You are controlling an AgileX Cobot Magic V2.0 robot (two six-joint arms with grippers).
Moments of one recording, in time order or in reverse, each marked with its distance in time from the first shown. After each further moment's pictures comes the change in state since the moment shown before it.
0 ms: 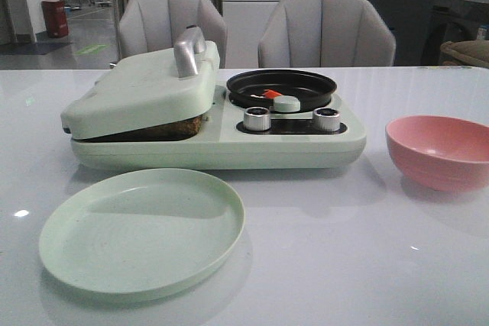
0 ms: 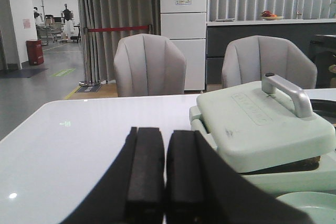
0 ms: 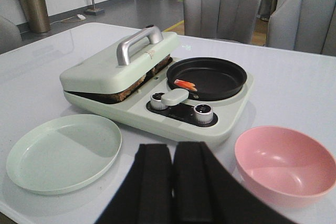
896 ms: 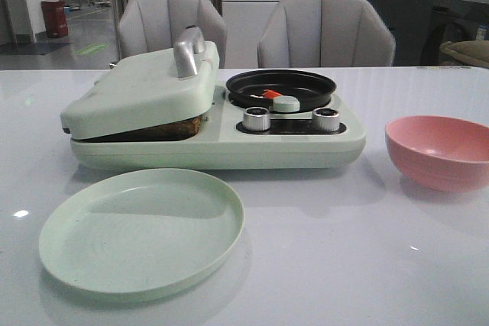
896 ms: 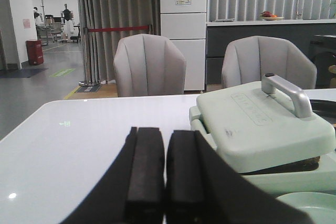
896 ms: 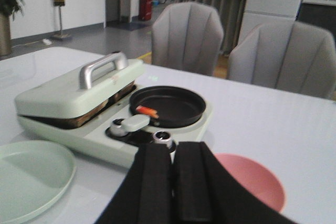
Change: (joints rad) left arm 0.000 0.000 0.000 -0.002 0.000 0.000; right arm -0.070 -0.069 0.109 -0.130 -0.211 0.032
